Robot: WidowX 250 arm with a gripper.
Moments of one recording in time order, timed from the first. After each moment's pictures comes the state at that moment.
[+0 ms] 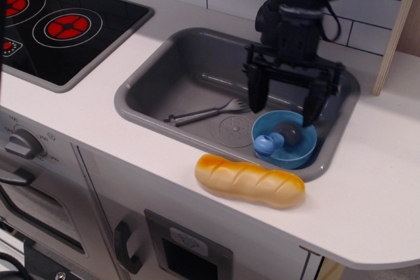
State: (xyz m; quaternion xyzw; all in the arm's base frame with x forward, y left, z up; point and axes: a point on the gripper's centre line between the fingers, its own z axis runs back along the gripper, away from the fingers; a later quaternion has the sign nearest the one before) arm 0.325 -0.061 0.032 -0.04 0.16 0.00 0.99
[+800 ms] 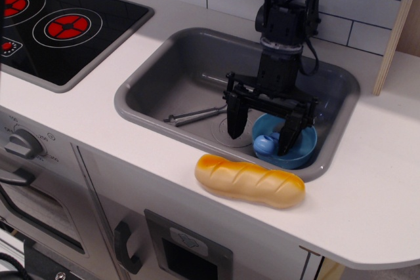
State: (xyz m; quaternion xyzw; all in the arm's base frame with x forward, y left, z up) arm 0.303 -0.051 0.003 -0.01 0.17 0.00 0.99
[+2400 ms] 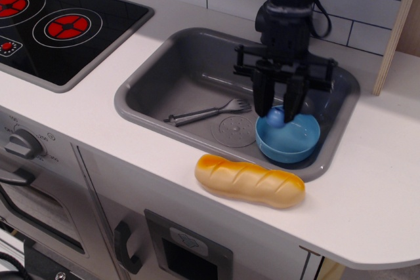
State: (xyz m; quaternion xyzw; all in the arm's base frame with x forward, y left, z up) arm 0.319 -0.051 0.041 -0.06 0.14 0.03 0.99
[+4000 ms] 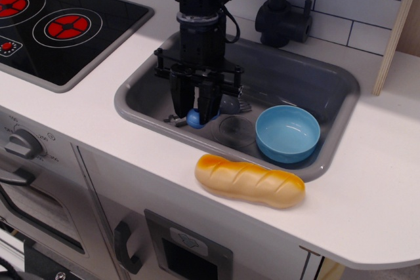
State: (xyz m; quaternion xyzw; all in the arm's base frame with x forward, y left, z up) arm 0.290 0.021 0.027 -0.04 0.11 0.01 0.99
